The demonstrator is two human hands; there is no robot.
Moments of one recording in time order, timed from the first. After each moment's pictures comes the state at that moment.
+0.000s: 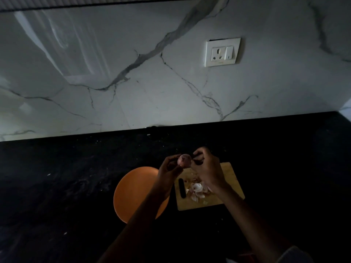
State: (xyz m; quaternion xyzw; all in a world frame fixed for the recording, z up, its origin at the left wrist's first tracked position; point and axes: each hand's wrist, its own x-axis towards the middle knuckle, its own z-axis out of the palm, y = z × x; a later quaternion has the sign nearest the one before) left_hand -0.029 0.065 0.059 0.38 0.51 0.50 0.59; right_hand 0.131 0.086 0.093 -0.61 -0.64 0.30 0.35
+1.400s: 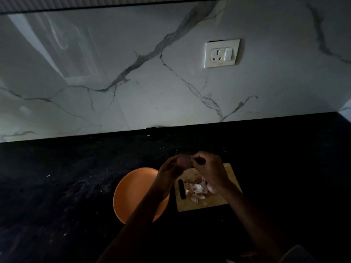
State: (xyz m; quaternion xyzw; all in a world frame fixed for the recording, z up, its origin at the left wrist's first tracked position) left_hand -0.027 0.064 0.076 0.38 0.50 0.46 0.63; right_hand 0.146 0.096 0.084 -0.53 -0.72 0.25 0.38
